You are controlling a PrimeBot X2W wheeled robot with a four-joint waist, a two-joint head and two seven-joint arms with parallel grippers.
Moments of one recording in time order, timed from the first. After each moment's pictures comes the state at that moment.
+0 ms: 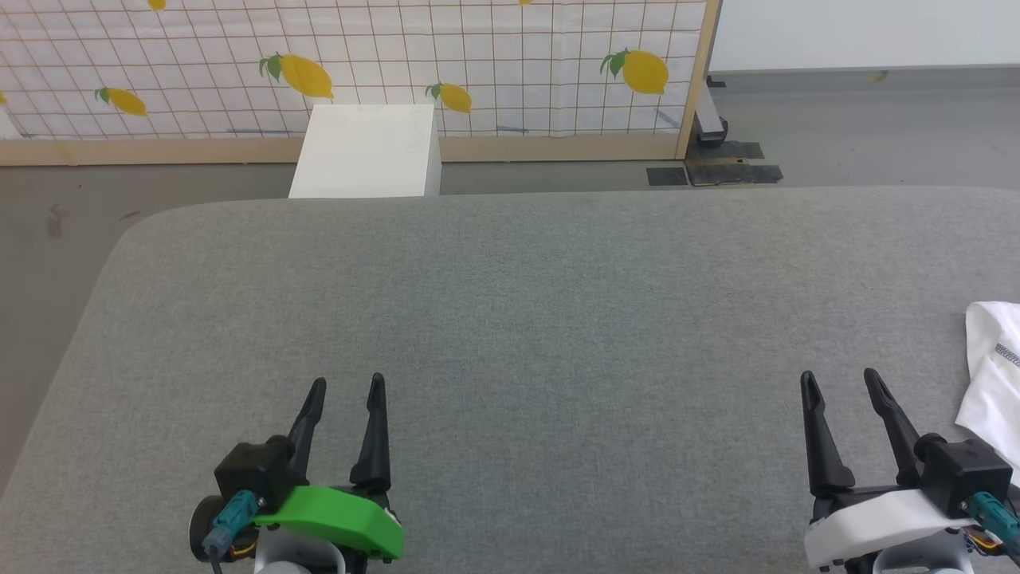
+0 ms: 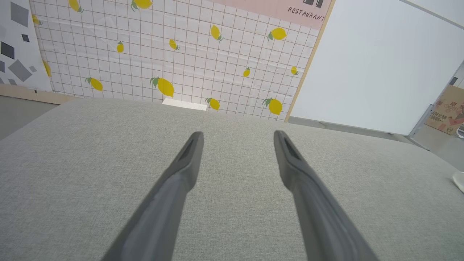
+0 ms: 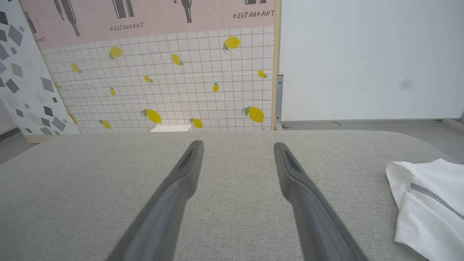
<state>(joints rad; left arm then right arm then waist) -0.03 0.05 -0.12 0.17 -0.30 -0.05 -0.26 0.06 -0.05 -0.07 0.06 0.11 0.13 -0.19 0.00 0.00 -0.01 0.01</state>
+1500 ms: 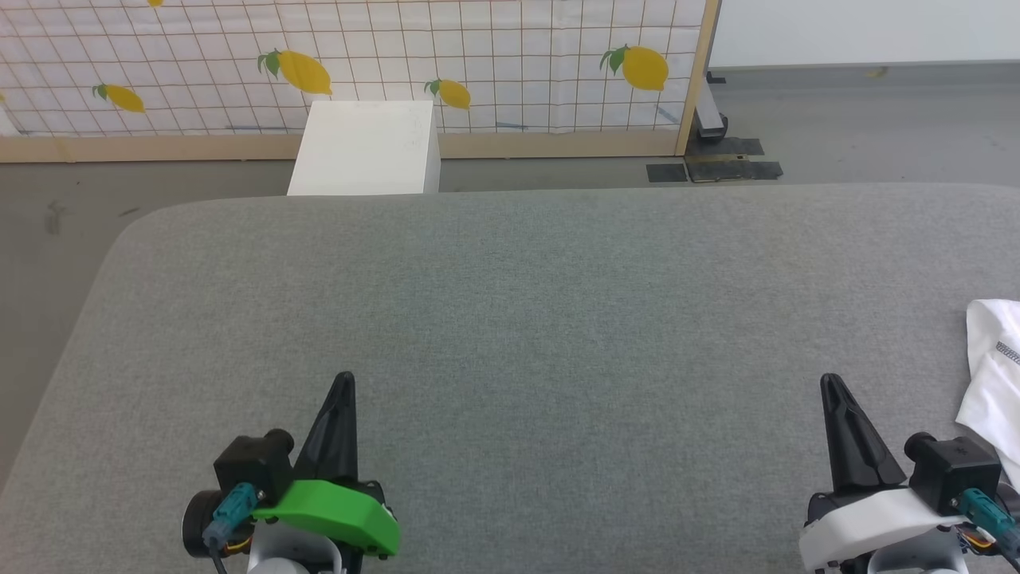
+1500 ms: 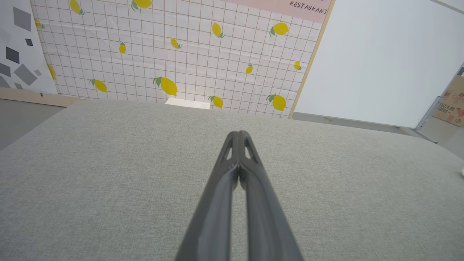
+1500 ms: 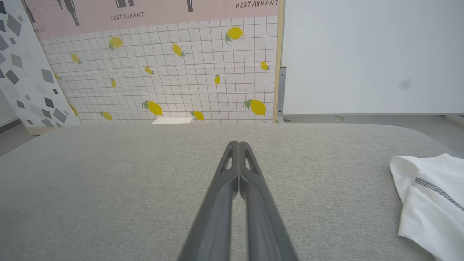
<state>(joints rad) -0.03 0.05 -0.11 0.15 -0.26 -0.05 -0.22 0.06 -0.05 -0.06 0.06 0.10 0.13 -0.16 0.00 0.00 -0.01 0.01</state>
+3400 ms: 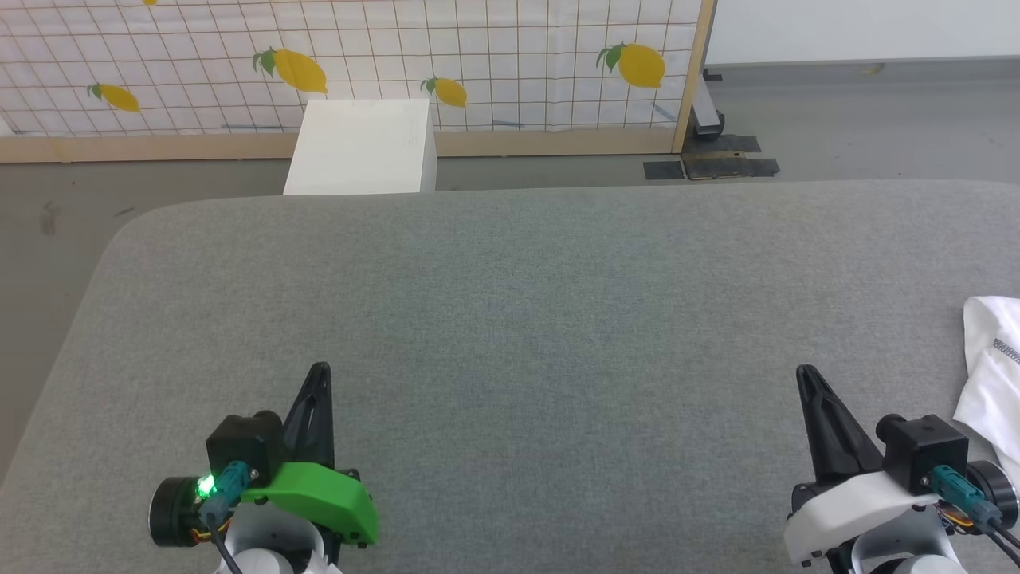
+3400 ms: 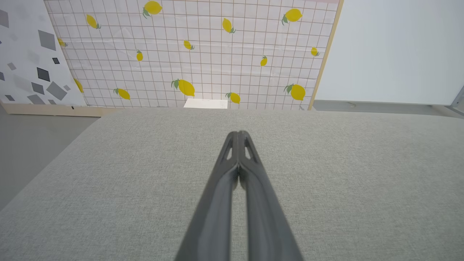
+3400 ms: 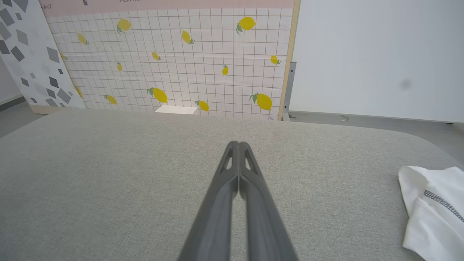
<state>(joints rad) -0.02 0.05 -0.05 0.07 -0.13 -0.03 -0.10 0.04 -0.05 -0.03 0.03 0.05 0.13 -0.07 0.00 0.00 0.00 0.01</state>
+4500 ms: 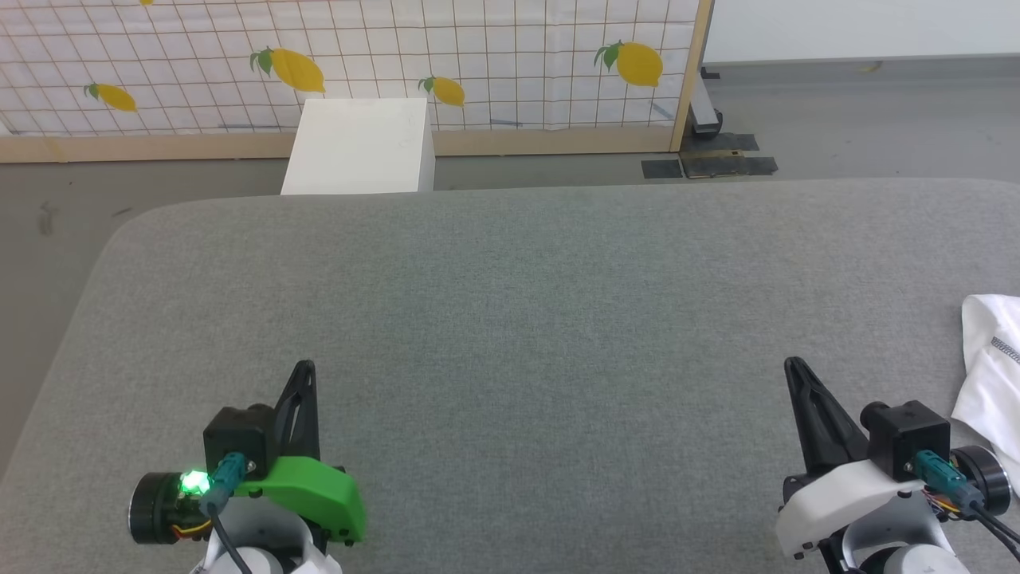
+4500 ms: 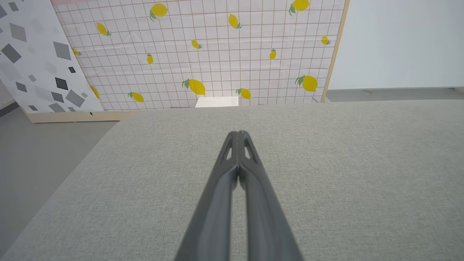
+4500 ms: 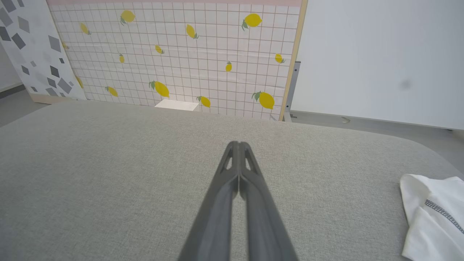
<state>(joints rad) -0.02 0.05 -0.02 0.02 -0.04 -0.02 -0.03 0.02 -0.05 -0.01 0.01 0.02 0.13 -0.02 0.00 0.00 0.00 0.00</state>
